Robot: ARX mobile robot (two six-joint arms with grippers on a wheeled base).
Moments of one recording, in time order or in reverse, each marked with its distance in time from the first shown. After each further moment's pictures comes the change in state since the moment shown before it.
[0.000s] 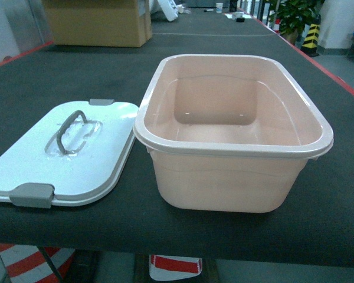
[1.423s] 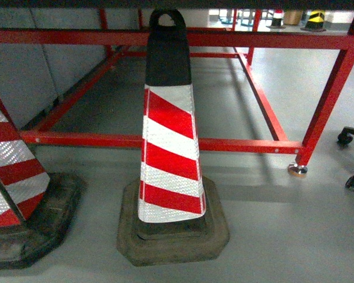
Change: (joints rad) left arm 0.000 0.000 0.000 -0.006 -0.001 0.000; right arm 0.000 0.000 0.000 -0.009 0.000 0.001
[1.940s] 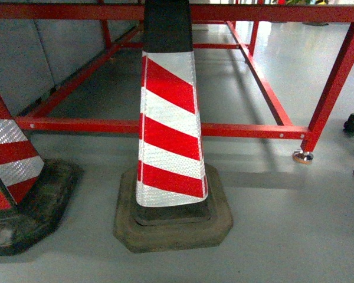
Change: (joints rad) left arm 0.000 0.000 0.000 0.000 0.001 -0.001; right arm 0.000 0.000 0.000 0.001 0.000 -0.001
